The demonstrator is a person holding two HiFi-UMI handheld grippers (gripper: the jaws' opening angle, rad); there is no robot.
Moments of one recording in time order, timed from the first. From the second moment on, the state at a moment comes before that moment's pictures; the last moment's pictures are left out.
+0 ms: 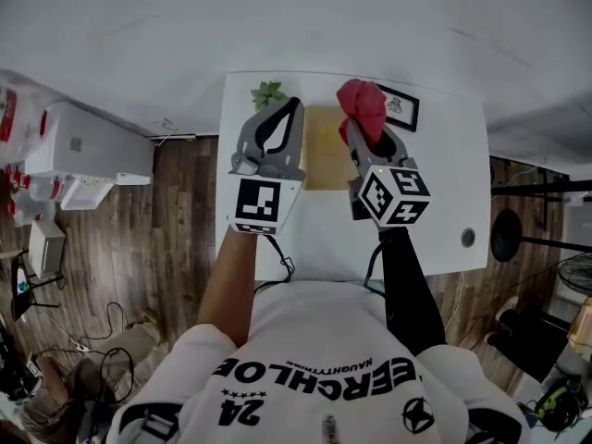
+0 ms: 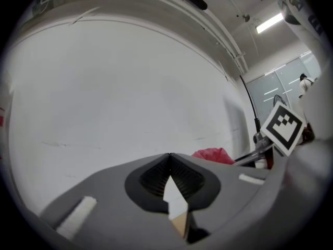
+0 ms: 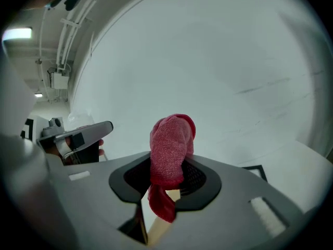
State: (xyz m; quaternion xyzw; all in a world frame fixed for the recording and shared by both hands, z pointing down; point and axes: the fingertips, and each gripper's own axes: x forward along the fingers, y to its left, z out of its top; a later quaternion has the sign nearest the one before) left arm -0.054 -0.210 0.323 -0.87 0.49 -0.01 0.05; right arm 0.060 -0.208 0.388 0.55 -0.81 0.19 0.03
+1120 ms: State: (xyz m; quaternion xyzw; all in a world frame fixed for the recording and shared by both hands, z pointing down) left arm -0.058 -0.254 0.385 -0.87 0.50 -0.04 0.01; right arm 0.001 -0.266 0.585 0.46 -0.74 0.34 0.34
